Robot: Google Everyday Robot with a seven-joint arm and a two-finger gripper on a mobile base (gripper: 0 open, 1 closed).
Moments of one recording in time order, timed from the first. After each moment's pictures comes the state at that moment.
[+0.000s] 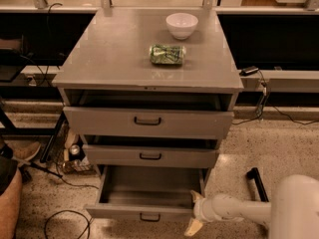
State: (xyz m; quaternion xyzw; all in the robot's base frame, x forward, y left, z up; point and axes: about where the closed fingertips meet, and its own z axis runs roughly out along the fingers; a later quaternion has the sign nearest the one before) arm 0.503 -0.142 0.181 -0.60 0.75 0.12 0.26
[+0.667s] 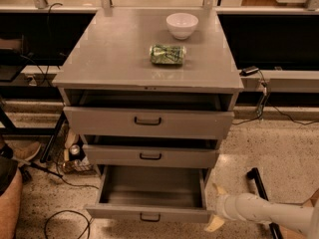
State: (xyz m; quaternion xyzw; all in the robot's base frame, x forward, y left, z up) arm 0.497 -0.230 0.264 -0.58 0.77 0.05 0.28
